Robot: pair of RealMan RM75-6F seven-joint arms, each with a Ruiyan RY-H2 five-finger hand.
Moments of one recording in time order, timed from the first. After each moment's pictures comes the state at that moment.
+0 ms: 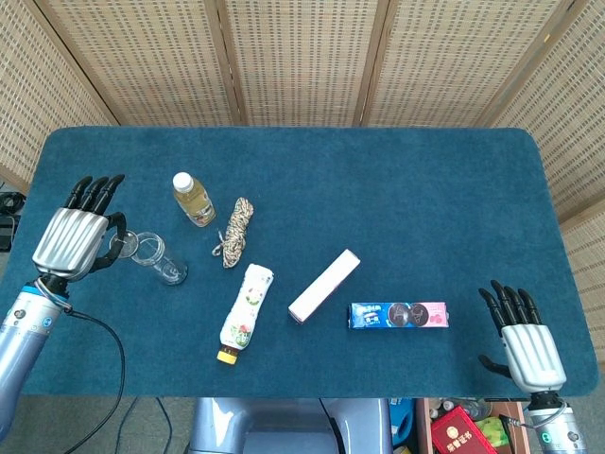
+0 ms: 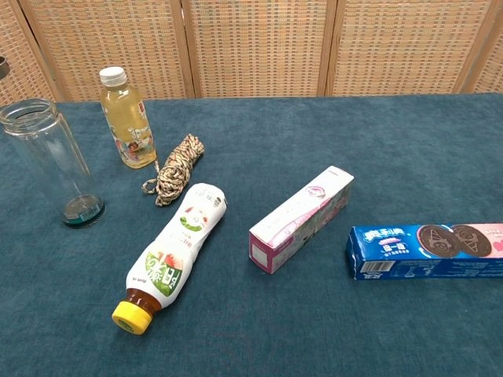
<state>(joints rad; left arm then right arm) -0.53 -0.91 -0.22 -1.94 1.15 1.12 0.43 0.08 -1.17 0.01 -1.70 -1.54 1.44 -0.21</state>
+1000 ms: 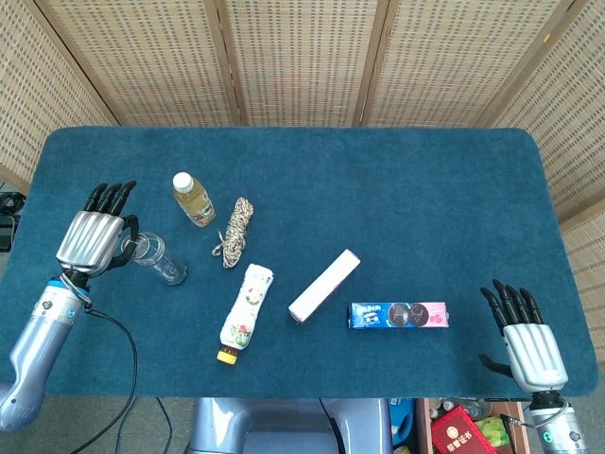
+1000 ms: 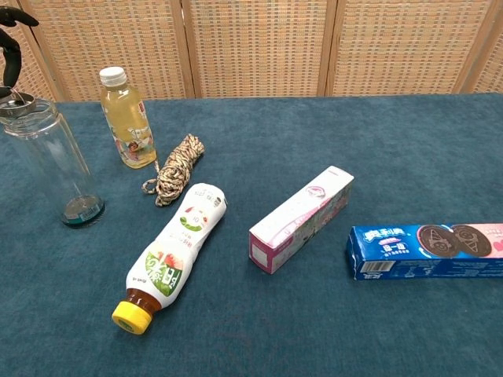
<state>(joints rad) -0.59 -1.06 -0.19 -1.82 1.07 1.10 0.46 0.08 -1.17 0.01 -1.70 -1.54 1.44 -0.20</state>
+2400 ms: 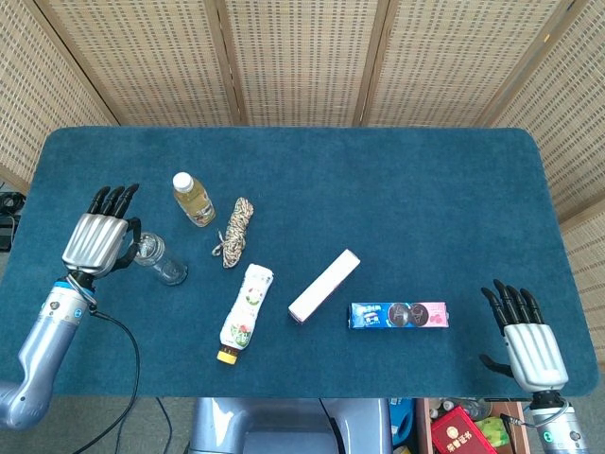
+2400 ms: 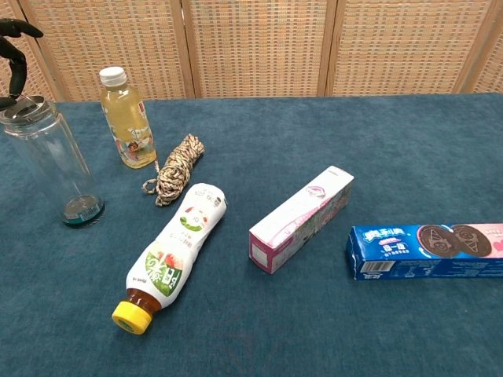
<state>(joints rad) -0.61 -1.09 -0.17 -1.80 1.04 1.12 0.49 0.08 -1.17 0.01 -1.70 -1.53 1.44 -0.20</state>
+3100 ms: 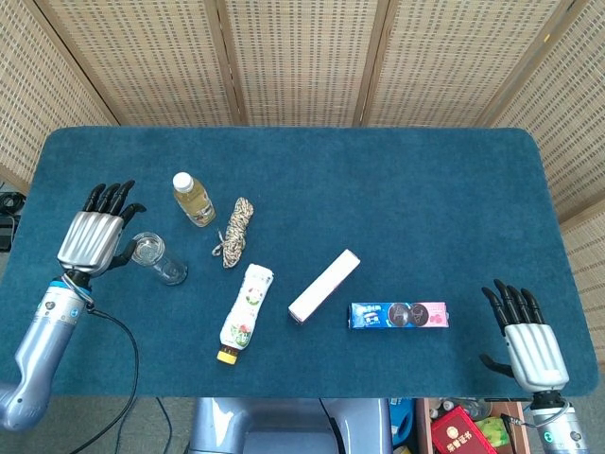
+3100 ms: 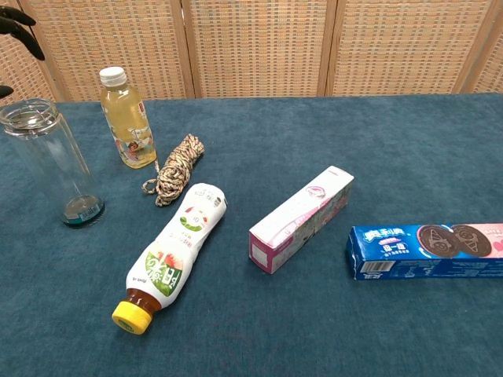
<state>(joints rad) -0.60 -1.07 -0.18 -1.82 1.03 1.15 0.46 0.08 -1.17 0.01 -1.70 -1.53 1.44 -0.19</state>
